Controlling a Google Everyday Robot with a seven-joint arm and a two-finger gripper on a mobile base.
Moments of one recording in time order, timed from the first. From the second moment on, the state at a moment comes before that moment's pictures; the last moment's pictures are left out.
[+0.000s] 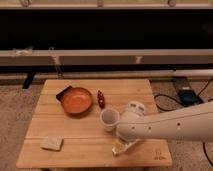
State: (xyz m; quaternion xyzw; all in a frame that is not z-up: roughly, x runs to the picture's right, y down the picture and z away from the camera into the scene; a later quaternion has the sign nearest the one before) arm 0.088 0.258 0.709 -0.27 0.07 0.22 0.93
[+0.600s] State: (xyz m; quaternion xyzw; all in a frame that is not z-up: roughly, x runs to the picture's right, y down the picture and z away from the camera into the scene) arm 0.102 0.275 0.738 -0.26 0.06 0.20 0.94
